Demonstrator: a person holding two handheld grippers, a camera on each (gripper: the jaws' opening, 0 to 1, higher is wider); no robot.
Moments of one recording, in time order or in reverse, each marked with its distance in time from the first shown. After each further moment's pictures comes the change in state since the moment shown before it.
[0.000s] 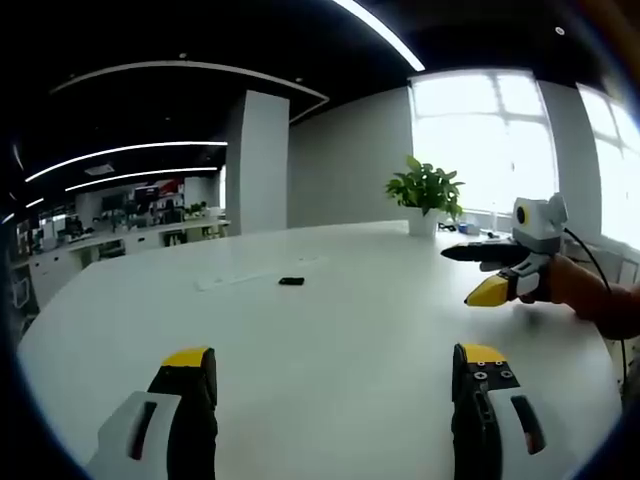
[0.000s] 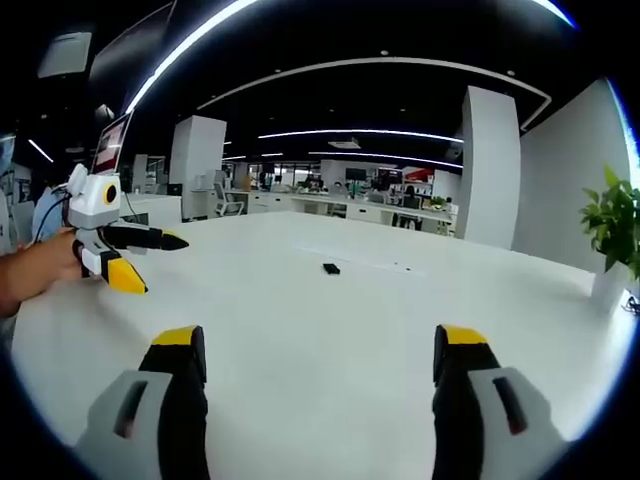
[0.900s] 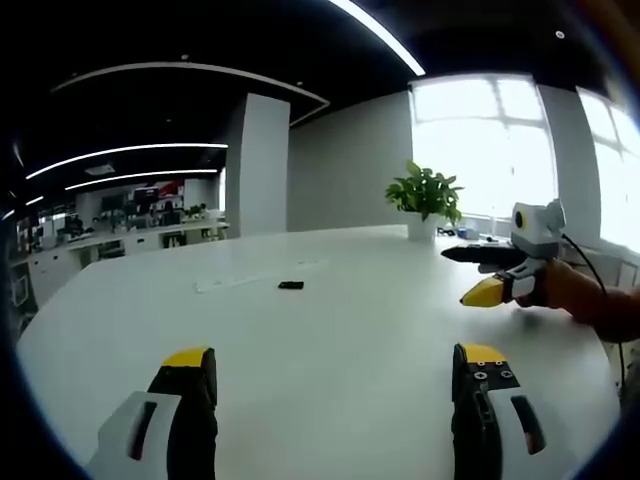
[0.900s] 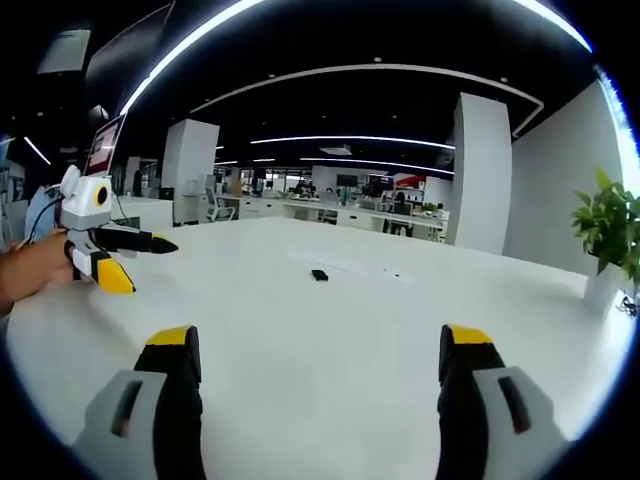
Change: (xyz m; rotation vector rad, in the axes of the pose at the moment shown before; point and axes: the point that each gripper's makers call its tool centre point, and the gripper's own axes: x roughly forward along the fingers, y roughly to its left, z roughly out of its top) left arm -0.003 -0.004 0.001 -0.004 -0.015 -0.006; right arm -0.002 -0.008 0.004 -0.001 -0.032 -0.042
